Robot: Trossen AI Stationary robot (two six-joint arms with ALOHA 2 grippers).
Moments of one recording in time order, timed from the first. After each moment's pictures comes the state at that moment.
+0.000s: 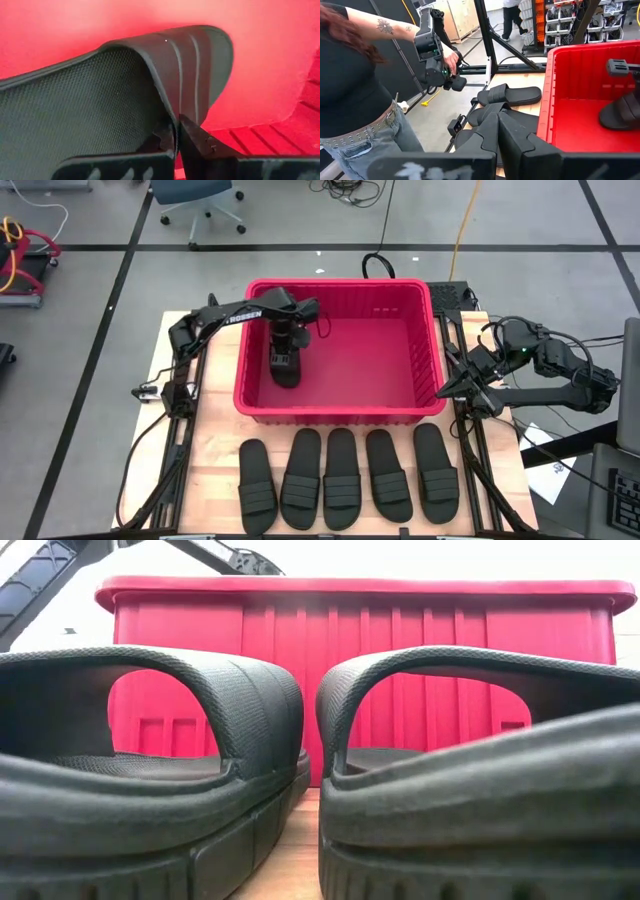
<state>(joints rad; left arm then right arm) 0.49 2.03 1.73 -1.41 0.12 0.51 -0.16 0.56 0.98 -0.68 -0.60 0.11</state>
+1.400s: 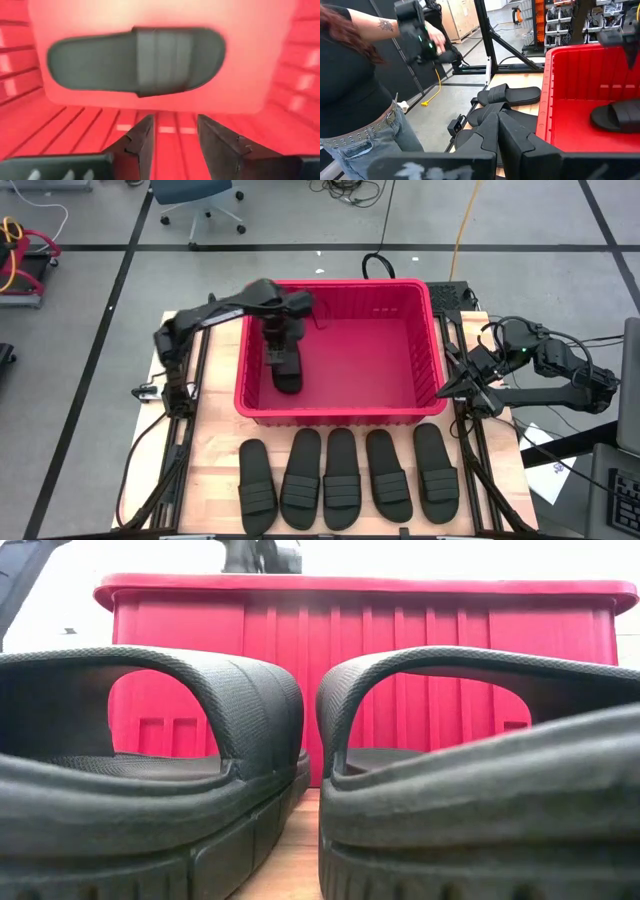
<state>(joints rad) 0.42 1.86 1.88 -1.57 0.05 0.32 -0.16 0.56 0.98 -0.68 -0.60 0.11</state>
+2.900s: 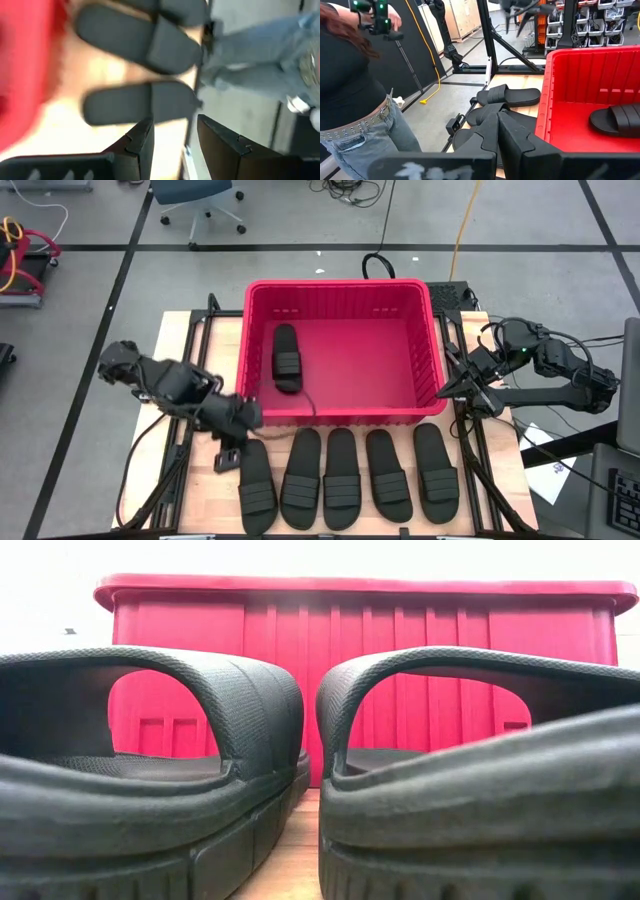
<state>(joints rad) -0.46 1.51 1.79 -1.40 0.20 -0.73 -0.16 0.56 0.98 -0.68 -0.61 0.08</state>
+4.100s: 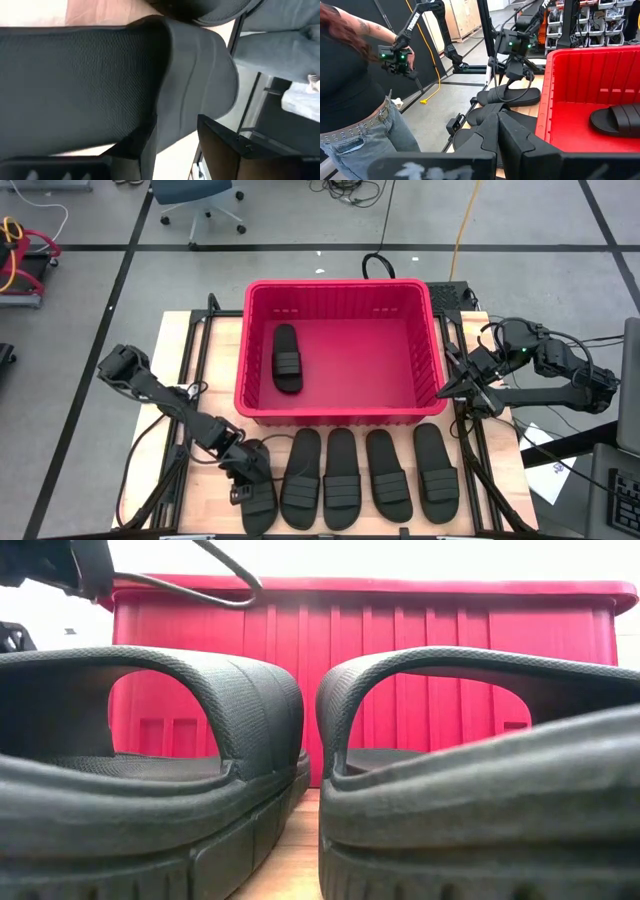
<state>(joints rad) -0.60 1.50 0.88 -0.45 0.37 -0.95 -0.16 0.56 0.98 -0.68 -0.61 0.08</state>
